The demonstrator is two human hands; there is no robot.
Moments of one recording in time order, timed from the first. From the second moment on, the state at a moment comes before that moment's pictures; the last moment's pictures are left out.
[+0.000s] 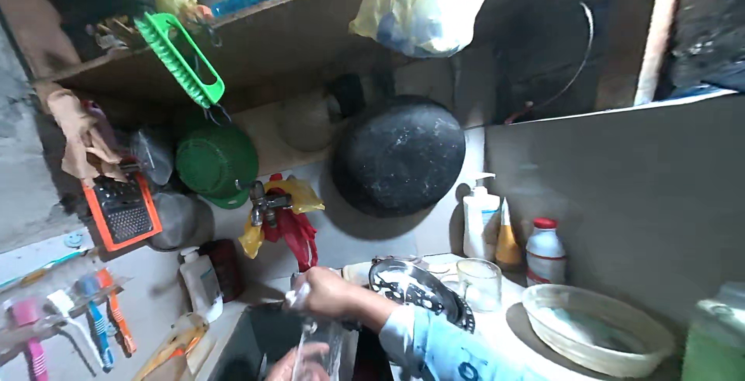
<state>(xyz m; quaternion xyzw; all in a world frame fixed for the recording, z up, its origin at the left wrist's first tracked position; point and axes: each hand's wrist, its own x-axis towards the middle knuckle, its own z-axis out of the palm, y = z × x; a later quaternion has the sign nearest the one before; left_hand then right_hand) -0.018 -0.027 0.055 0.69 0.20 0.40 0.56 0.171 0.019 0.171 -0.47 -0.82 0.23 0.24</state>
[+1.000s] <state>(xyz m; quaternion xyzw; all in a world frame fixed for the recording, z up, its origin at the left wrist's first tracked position) 0.007 -0.035 0.088 0.84 0.38 0.37 0.12 0.157 -0.001 0.110 -0.27 -0.11 0.72 0.63</state>
